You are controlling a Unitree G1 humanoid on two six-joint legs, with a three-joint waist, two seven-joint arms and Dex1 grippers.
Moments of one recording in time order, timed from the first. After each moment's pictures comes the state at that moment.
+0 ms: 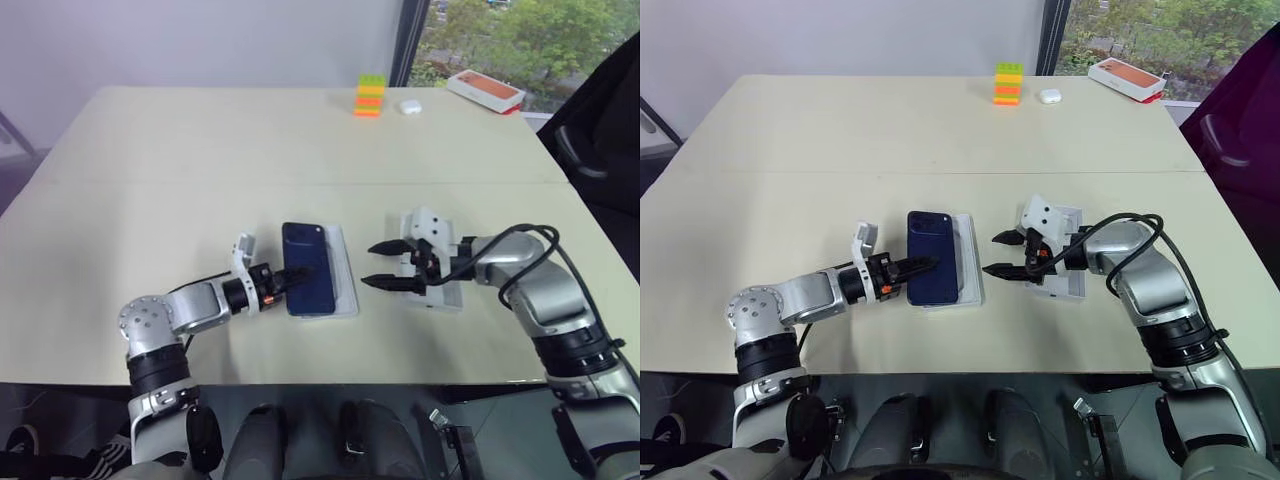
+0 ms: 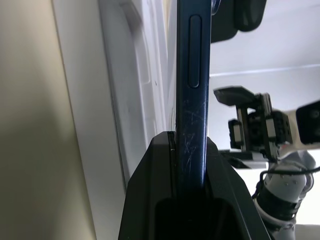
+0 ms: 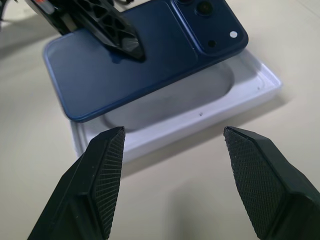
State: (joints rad) left arm -0.48 0.11 0.51 0.08 -1.26 1.52 -0.01; right arm -0.52 -0.68 0.16 -0.06 0.29 0.54 1.12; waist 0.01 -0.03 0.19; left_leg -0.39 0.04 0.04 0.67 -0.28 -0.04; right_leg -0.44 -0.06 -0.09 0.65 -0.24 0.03
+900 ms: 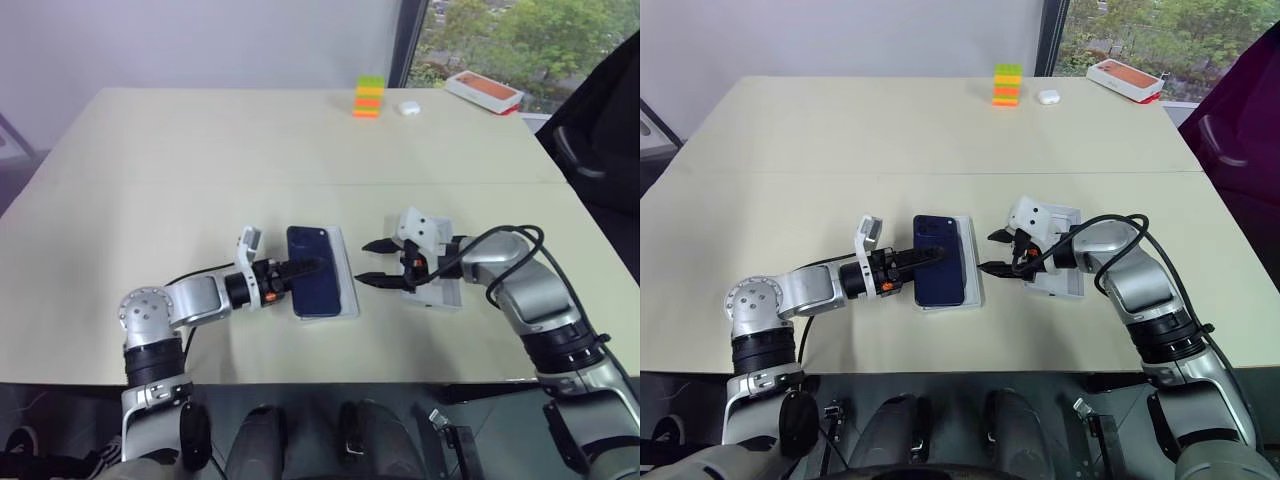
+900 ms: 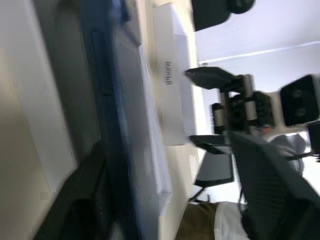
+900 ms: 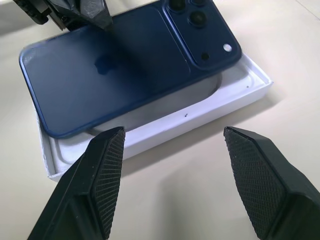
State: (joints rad) left arm -0.53 0.16 0.42 0.08 -1.38 1.49 0.06; right arm -0.55 -0.65 0.20 -0.05 0.25 0.53 1.06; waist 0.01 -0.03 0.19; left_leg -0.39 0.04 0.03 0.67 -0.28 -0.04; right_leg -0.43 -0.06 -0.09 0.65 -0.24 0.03
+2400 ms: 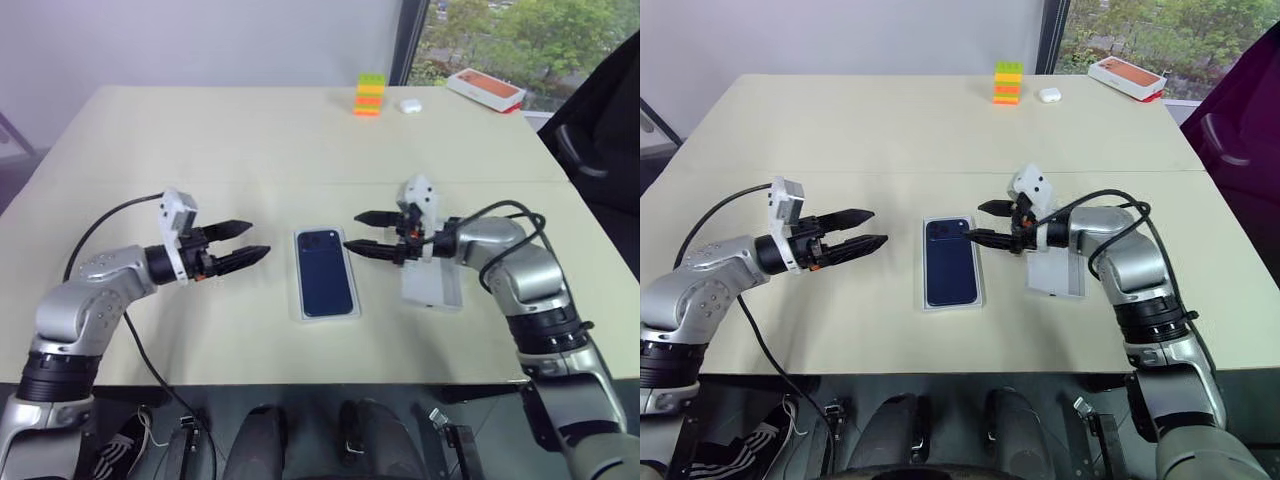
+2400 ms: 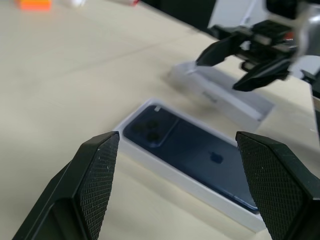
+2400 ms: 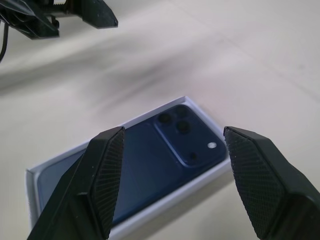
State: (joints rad) left arm -0.34 0.74 0.09 -0.08 -0.75 0.50 -0.97; right arm -0.62 -0.59 0.10 0.02 0.36 0.53 1.04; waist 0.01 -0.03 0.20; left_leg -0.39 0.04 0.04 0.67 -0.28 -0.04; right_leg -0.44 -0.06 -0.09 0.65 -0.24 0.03
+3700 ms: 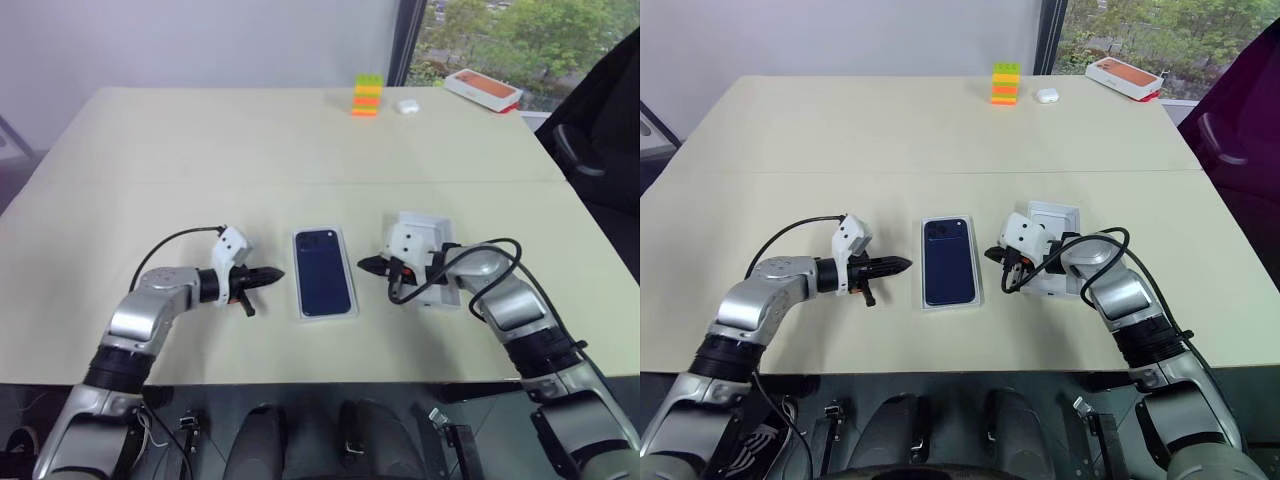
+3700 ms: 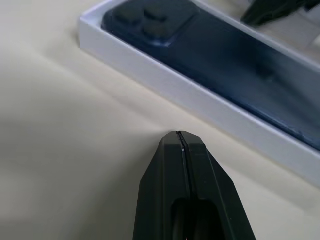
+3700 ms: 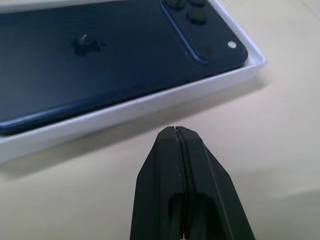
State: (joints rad) left arm -0.44 0.55 -0.13 0.12 -0.37 0.53 -0.92; right arm -0.52 -0.59 0.27 0.09 0.04 0.28 0.98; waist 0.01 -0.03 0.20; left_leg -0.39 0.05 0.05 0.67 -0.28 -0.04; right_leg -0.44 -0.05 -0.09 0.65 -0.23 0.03
